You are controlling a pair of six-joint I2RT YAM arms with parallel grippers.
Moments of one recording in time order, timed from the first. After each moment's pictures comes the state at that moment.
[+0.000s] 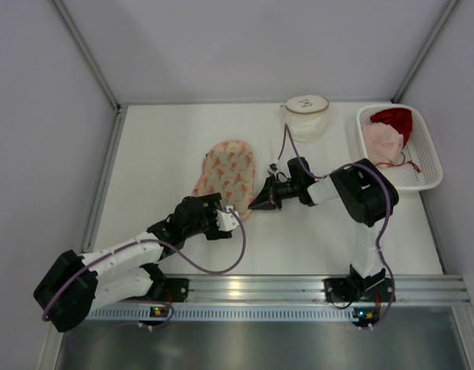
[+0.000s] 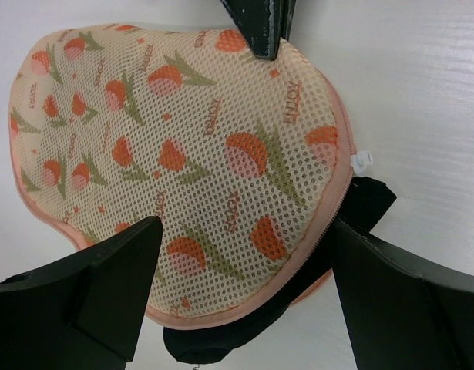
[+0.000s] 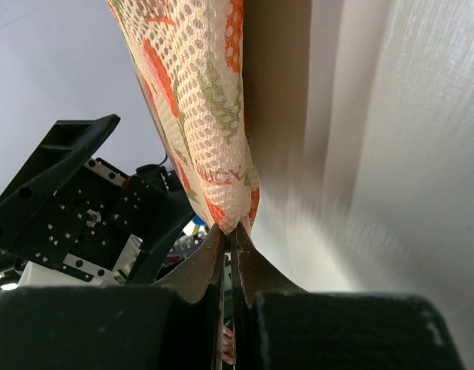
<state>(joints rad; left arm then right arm) -0.73 1.02 0.33 0.15 0.12 0.74 0.48 1.99 0.82 0.49 -0.98 1.08</state>
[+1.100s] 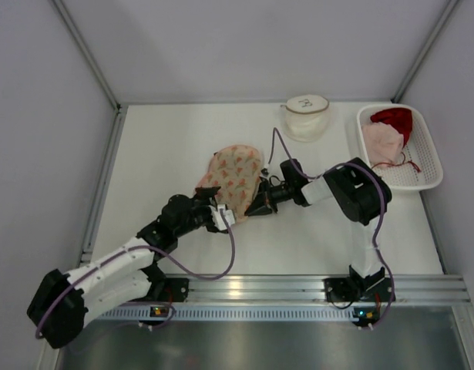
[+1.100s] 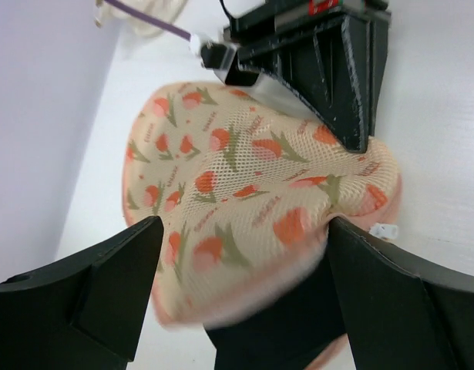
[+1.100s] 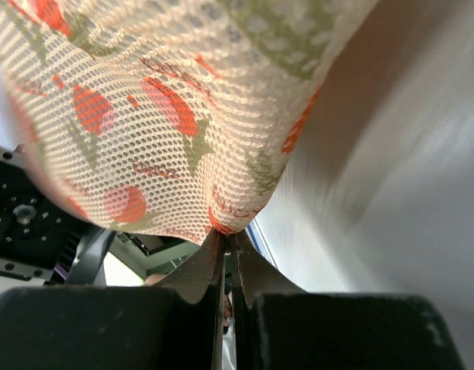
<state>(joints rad) -0.70 0.92 0.33 0.25 0.20 0.80 0.53 2.03 0.86 0.45 -1.06 1.05</state>
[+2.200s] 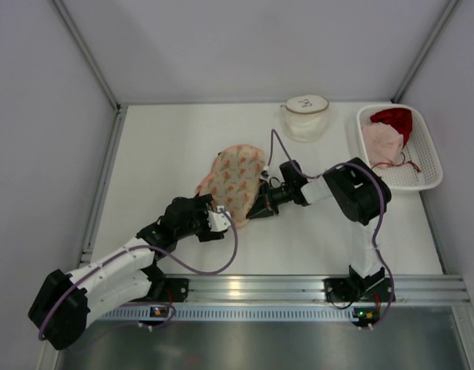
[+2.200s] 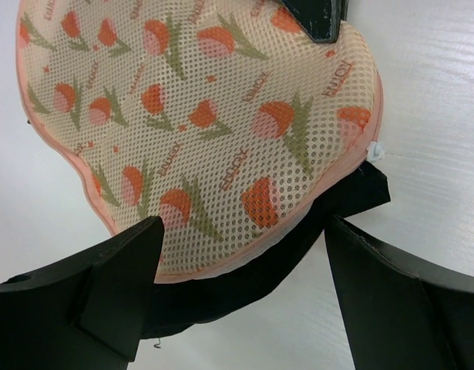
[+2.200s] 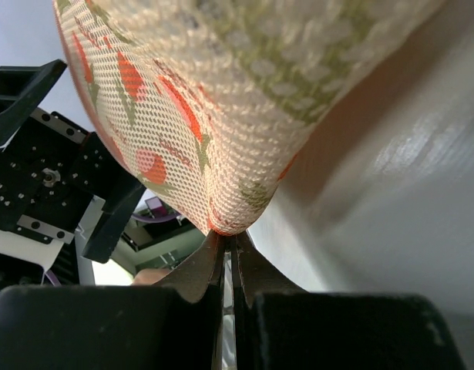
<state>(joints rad) -0.65 0.89 0.31 0.02 0.17 0.74 0.53 2.04 0.87 0.36 -1.06 0.96</state>
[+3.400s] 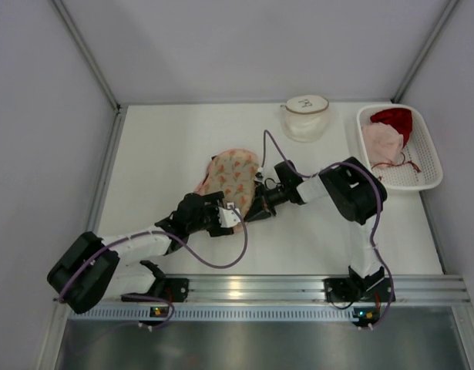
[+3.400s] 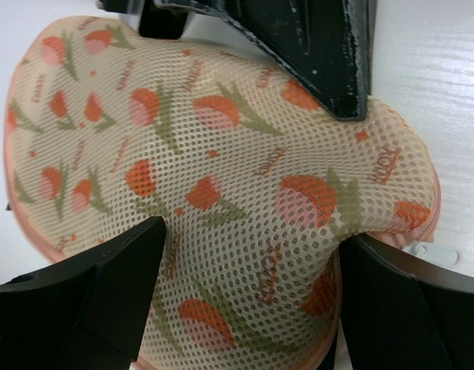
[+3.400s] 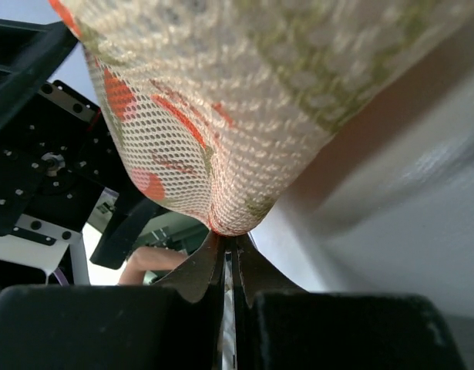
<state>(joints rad) -0.67 1.19 0.31 0.36 0.22 0.74 0.56 2.07 0.93 0.28 -1.10 0.88</state>
